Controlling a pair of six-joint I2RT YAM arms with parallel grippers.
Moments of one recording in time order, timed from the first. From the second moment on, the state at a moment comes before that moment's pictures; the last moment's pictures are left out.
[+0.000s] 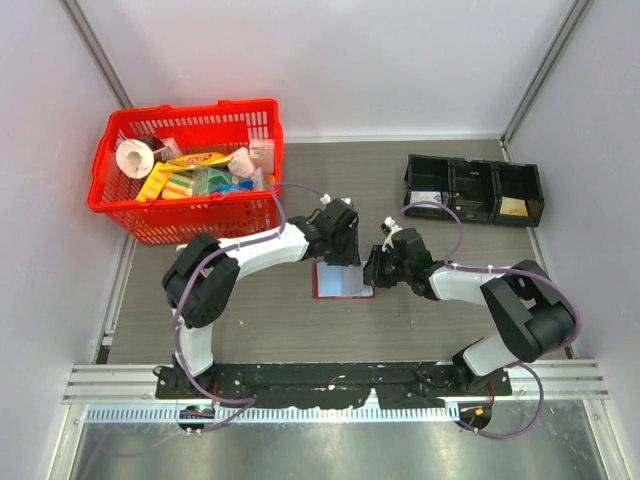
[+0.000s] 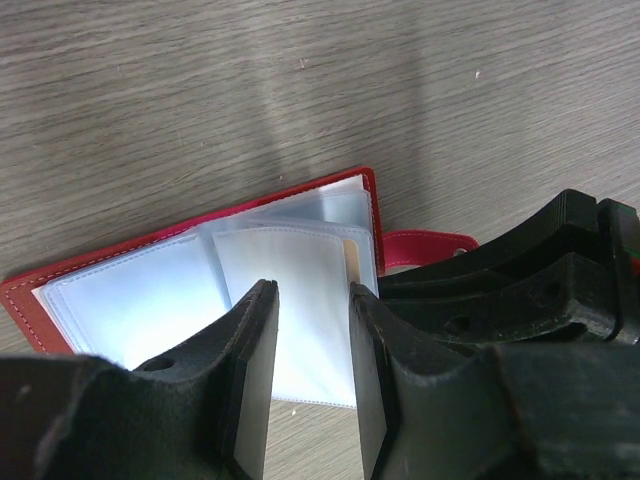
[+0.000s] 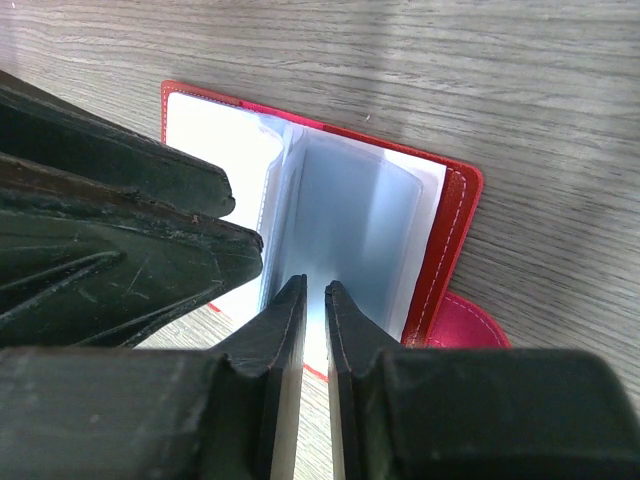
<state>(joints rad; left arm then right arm) -0.84 1.90 1.33 -0.36 0.02 -0.76 0.49 1.50 0.52 0.24 -0.33 0.62</state>
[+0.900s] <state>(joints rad) -0.89 1.97 1.39 -0.55 -0.21 -0.68 0.49 1.48 0.53 0.20 -0.32 0.61</state>
